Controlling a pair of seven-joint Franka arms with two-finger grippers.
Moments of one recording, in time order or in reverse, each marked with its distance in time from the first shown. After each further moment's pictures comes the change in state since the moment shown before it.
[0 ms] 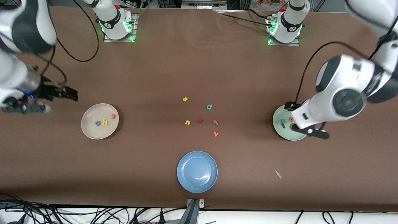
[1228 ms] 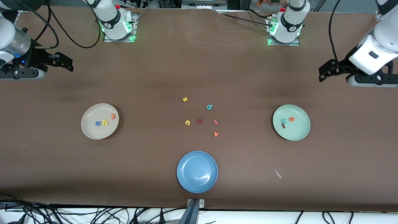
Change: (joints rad) left arm -0.102 -0.501 0.303 -0.358 -0.274 0.126 -0.043; right arm 0.001 -0.126 0.011 -0.067 -0.001 -0.146 -0.004
